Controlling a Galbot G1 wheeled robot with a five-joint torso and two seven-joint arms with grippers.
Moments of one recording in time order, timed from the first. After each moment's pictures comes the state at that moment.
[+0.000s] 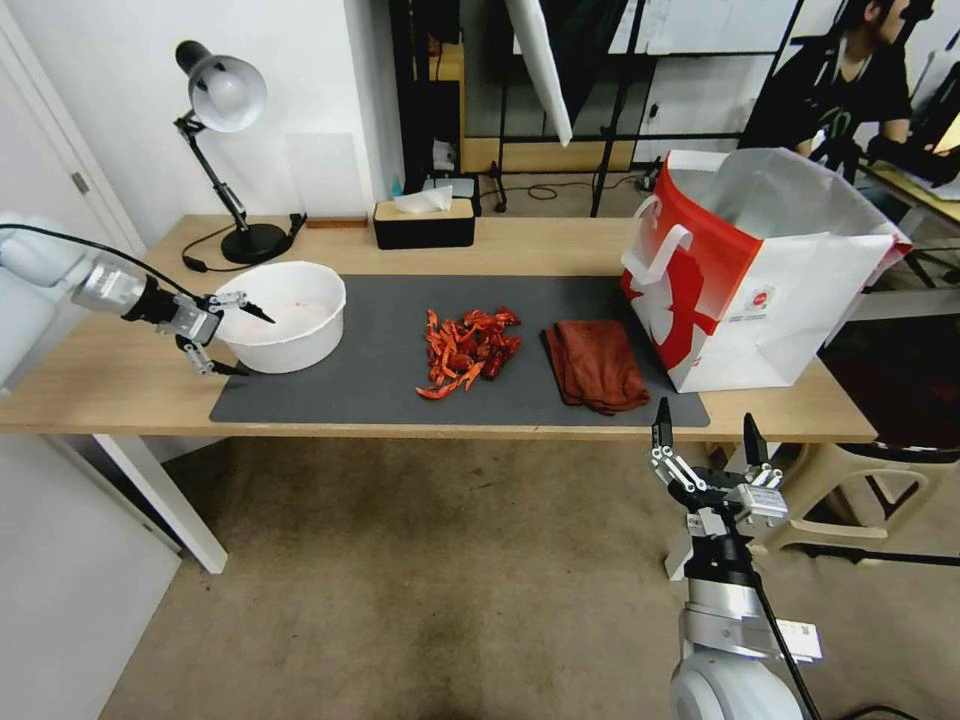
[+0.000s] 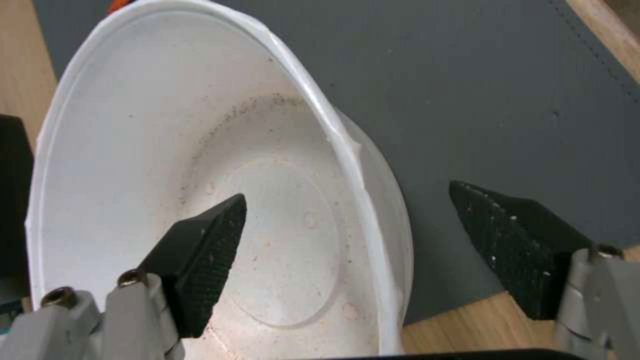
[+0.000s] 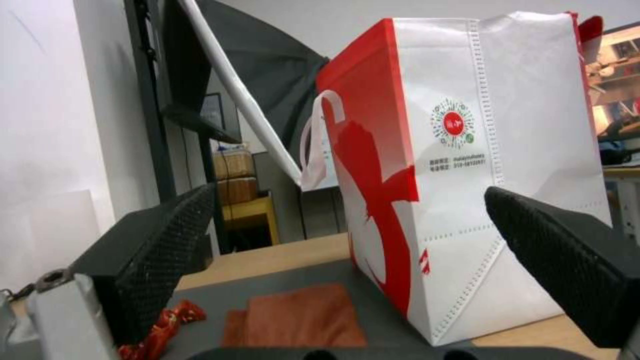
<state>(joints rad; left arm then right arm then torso) -0.12 -0.66 0.47 -0.83 -0.14 -0.75 1.41 -1.66 1.47 0.48 2.10 0.18 0.51 0.15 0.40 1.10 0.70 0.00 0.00</state>
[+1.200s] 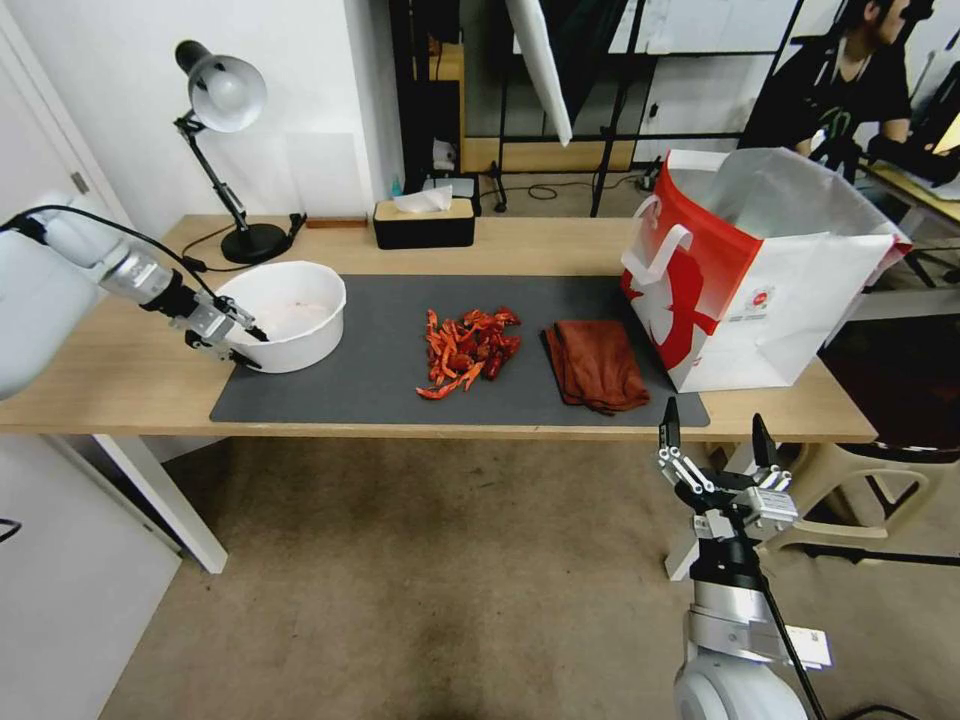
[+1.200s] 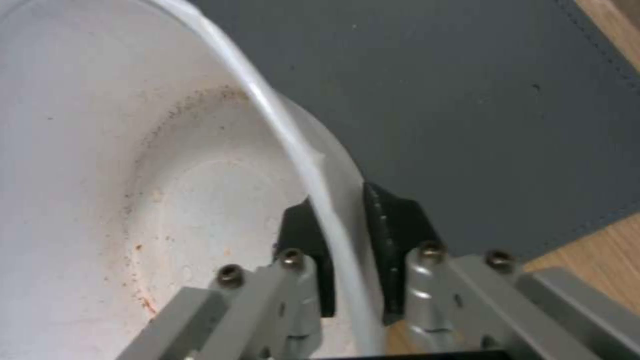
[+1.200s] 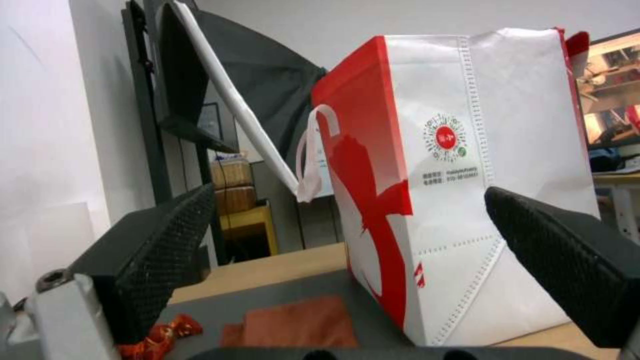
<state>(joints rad) -0.16 -0.73 0.48 -0.77 -0.05 -0.76 1.49 -1.66 1.47 0.48 2.10 0.18 0.52 0.15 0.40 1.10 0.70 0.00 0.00</state>
